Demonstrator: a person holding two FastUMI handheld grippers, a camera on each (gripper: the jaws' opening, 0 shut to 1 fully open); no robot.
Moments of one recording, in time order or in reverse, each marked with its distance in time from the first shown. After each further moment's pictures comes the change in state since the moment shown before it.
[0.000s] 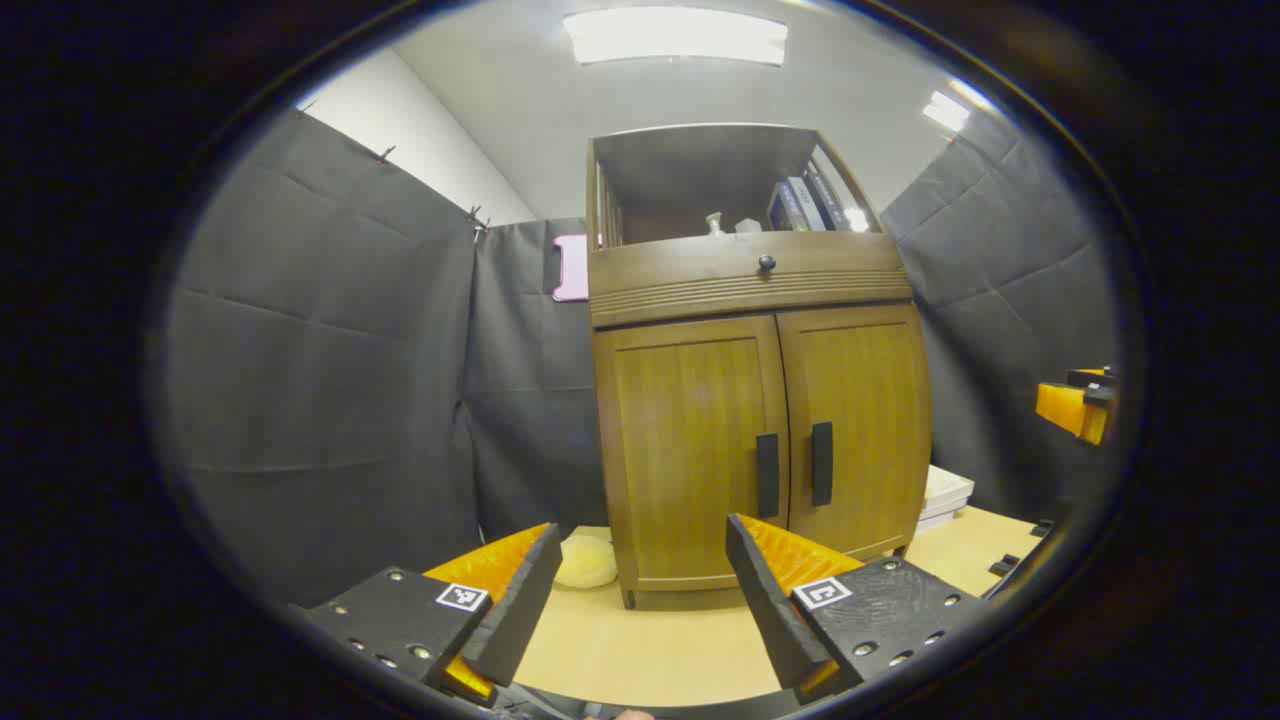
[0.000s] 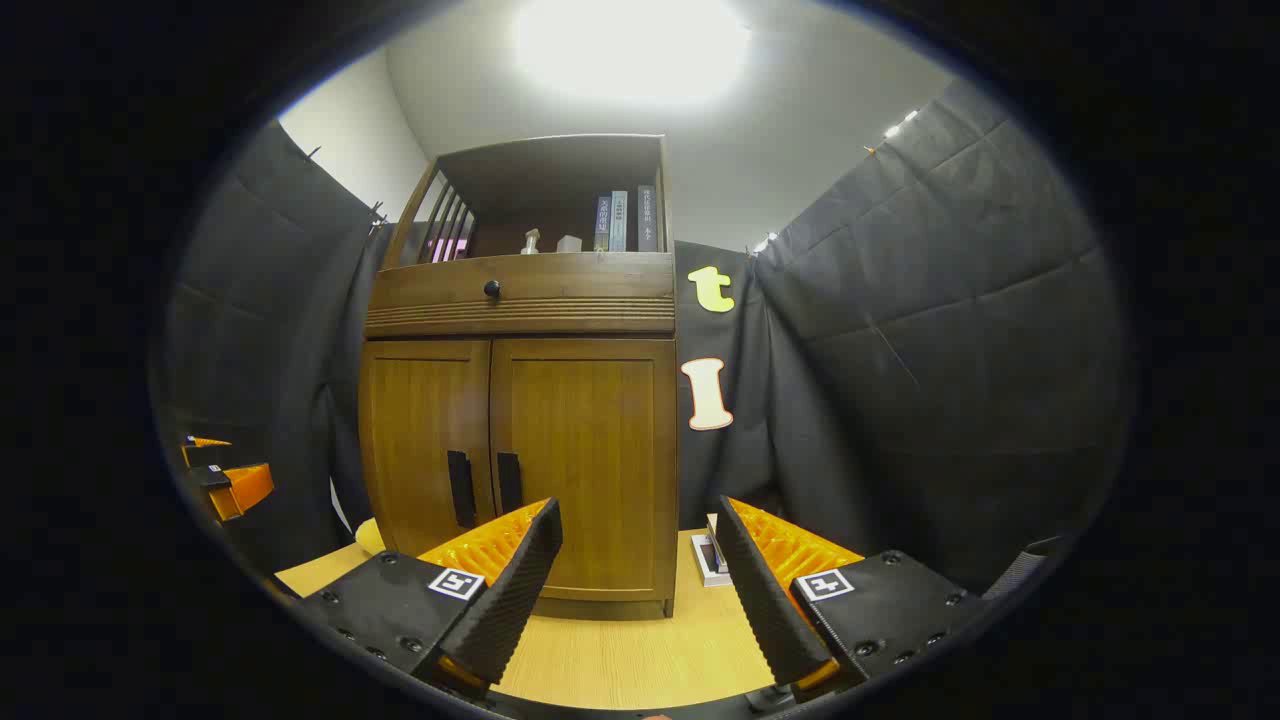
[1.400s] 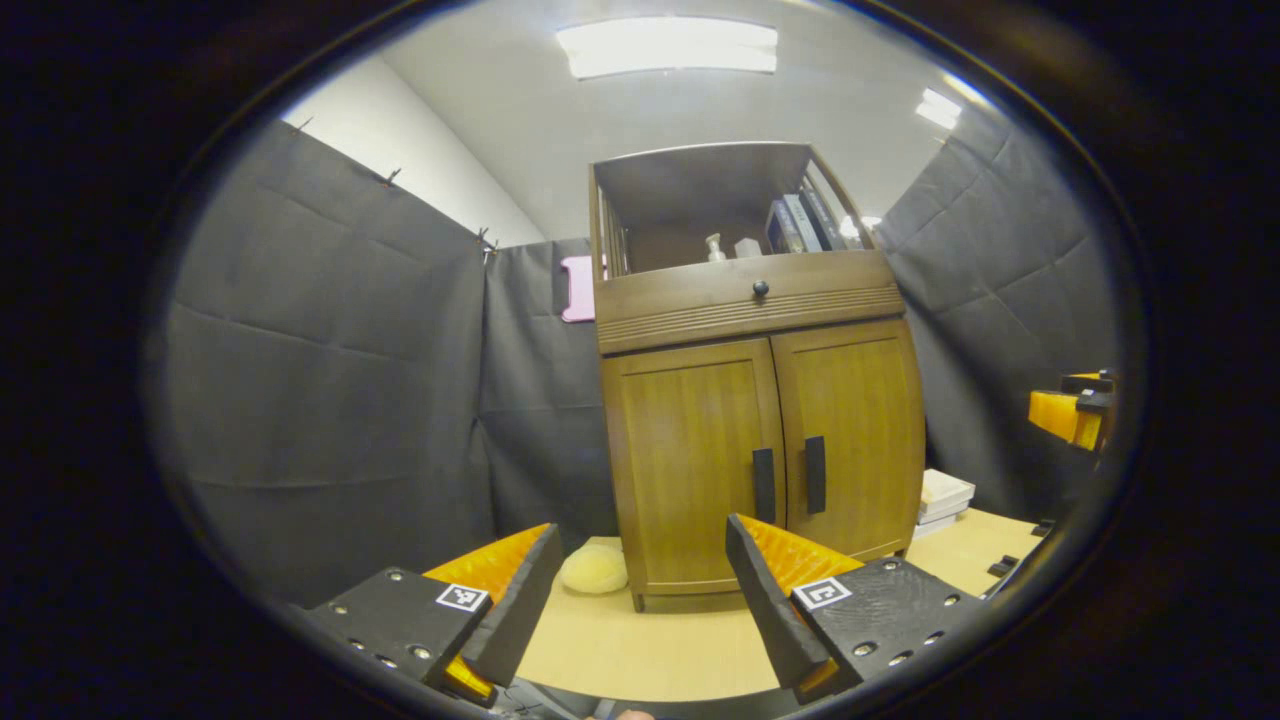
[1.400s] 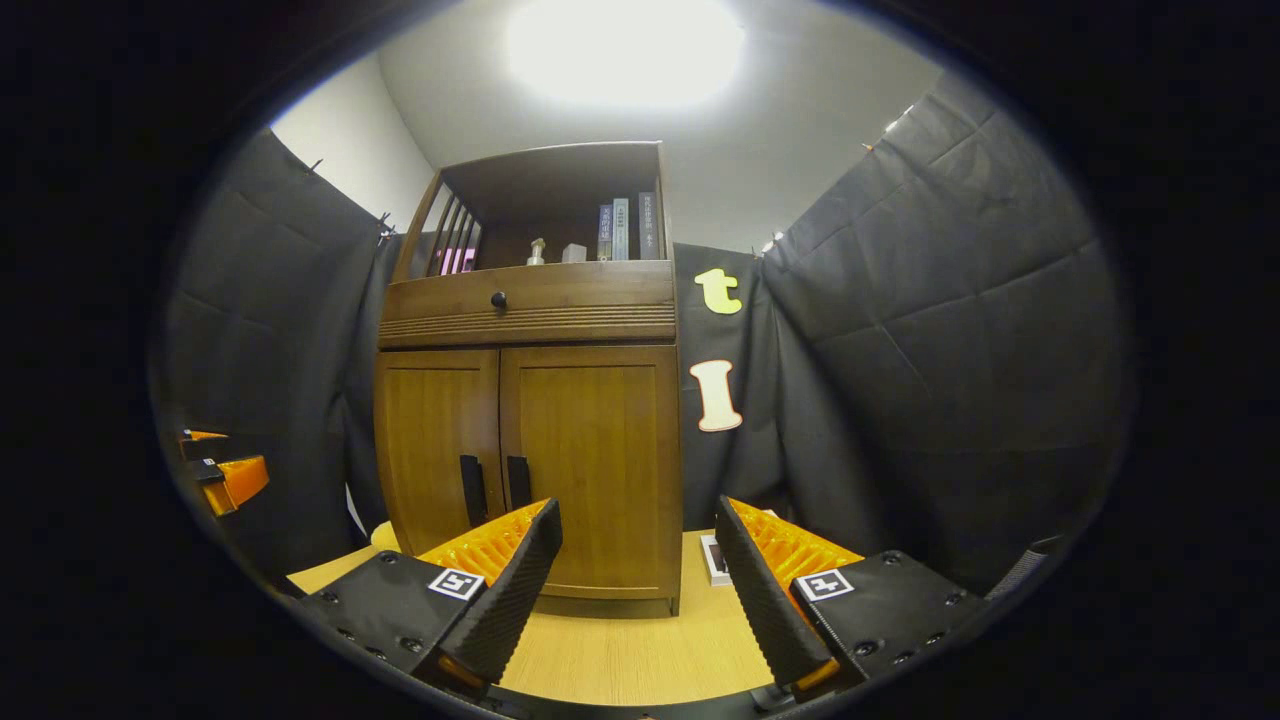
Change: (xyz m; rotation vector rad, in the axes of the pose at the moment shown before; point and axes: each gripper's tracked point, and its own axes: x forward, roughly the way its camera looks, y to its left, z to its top) left arm -0.010 0.007 0.010 0.027 -0.042 0.059; right arm -0.008 -0.003 0.001 0.021 -0.008 0.068
